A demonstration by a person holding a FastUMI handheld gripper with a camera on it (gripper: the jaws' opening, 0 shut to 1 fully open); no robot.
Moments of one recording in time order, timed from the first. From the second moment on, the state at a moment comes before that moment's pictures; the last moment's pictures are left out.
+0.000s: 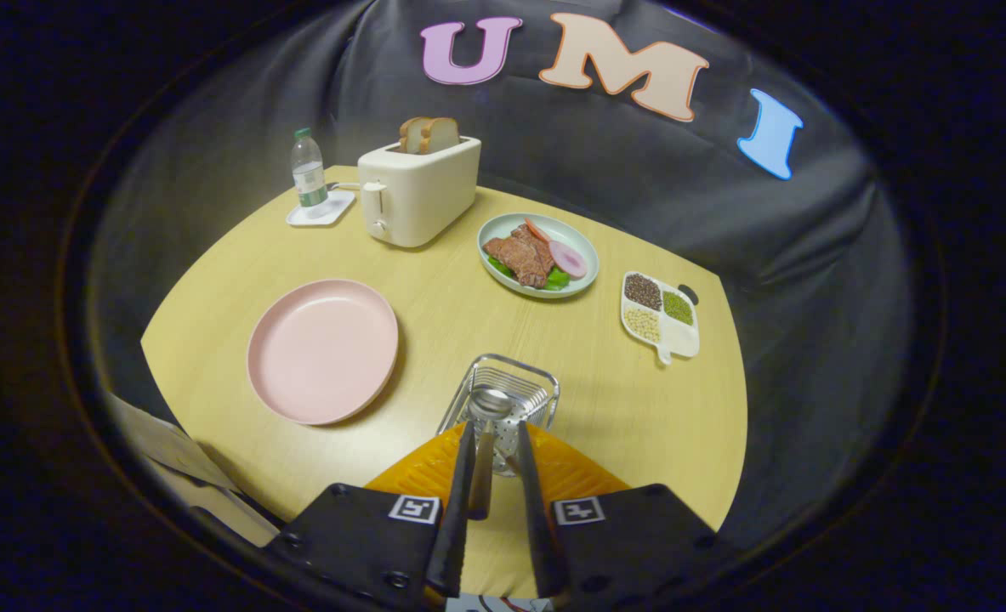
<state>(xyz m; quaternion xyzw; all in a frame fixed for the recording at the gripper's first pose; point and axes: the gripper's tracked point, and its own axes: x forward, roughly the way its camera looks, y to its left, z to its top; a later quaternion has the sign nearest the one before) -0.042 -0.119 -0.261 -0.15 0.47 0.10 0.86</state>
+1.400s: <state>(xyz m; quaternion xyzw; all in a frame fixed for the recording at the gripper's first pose) -0.015 -0.026 -0.076 -0.03 0.10 0.01 0.99</state>
